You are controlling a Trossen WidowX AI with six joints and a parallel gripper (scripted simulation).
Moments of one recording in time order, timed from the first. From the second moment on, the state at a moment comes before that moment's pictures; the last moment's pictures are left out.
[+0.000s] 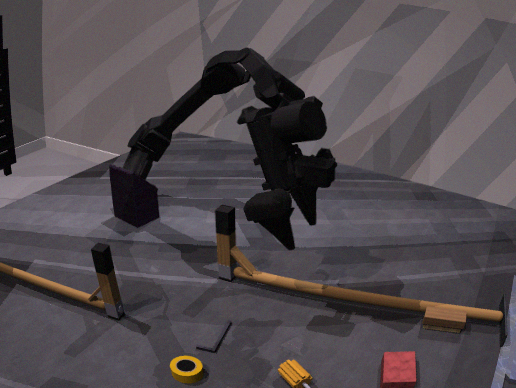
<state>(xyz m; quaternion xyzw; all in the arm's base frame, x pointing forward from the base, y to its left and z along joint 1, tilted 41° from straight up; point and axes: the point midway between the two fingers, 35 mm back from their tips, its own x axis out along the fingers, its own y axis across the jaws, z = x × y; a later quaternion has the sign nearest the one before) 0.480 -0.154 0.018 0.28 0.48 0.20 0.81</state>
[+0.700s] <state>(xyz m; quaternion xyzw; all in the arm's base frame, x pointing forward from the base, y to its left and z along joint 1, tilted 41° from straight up) 0.427 -0.179 0.026 0.28 0.45 0.20 0.83</state>
